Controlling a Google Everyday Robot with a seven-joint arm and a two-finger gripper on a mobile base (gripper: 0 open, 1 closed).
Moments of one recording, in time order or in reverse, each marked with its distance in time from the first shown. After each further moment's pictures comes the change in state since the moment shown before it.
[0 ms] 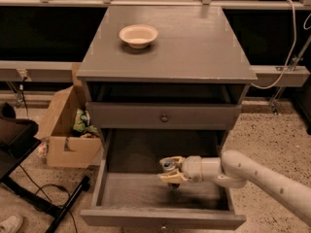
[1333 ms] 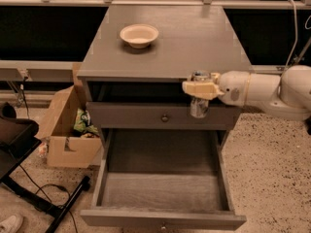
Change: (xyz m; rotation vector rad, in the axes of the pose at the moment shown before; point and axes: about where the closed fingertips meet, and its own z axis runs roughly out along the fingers) arm -0.334 -0.036 -0.168 0.253 -0.133 0.154
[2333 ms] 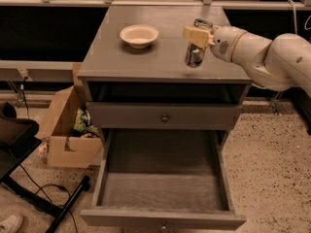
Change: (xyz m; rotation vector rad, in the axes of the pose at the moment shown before) arm -0.139 -0.085 0.025 0.284 -0.265 -0.014
